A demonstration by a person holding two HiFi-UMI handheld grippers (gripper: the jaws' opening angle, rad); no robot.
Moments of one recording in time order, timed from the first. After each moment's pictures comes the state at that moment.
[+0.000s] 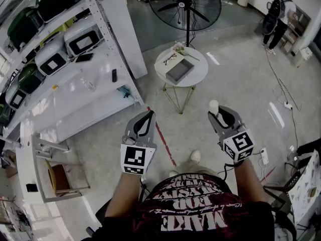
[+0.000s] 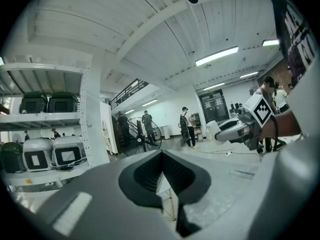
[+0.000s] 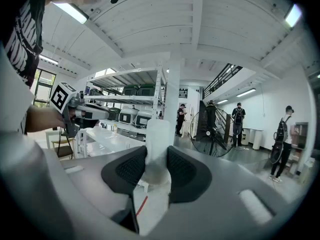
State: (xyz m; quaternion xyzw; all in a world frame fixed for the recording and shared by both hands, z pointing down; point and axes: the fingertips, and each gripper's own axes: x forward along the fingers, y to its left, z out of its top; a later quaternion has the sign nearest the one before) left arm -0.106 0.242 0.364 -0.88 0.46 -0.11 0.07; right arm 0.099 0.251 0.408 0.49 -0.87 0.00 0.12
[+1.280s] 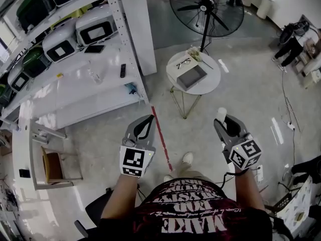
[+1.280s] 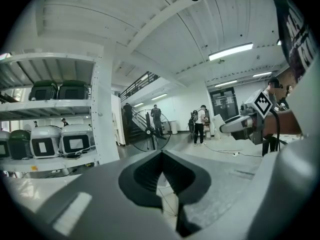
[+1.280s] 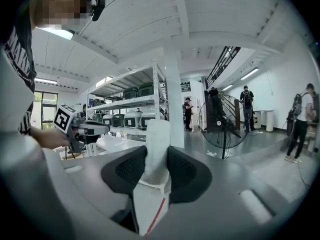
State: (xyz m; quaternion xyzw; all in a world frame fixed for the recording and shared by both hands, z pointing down) left arm -0.145 0.192 0.394 -0.86 0.50 -0.12 0.02; right arm 0.084 0.194 0.415 0.44 -0.89 0.09 0.08
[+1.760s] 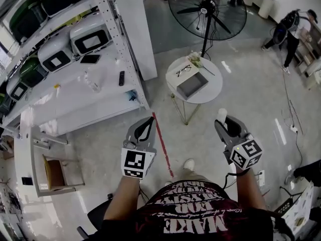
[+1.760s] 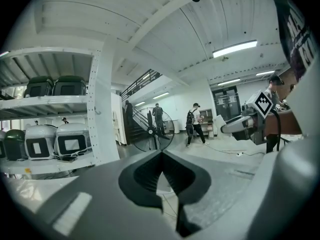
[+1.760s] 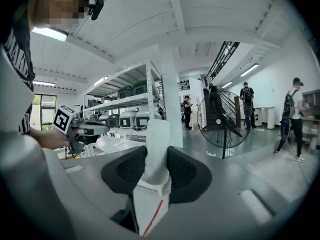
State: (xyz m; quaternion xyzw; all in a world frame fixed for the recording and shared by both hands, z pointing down) left arm -0.133 0.115 0.400 -0.85 0.51 -0.12 0.01; right arm 0.099 0.115 0.422 0.44 -0.89 0.10 0.08
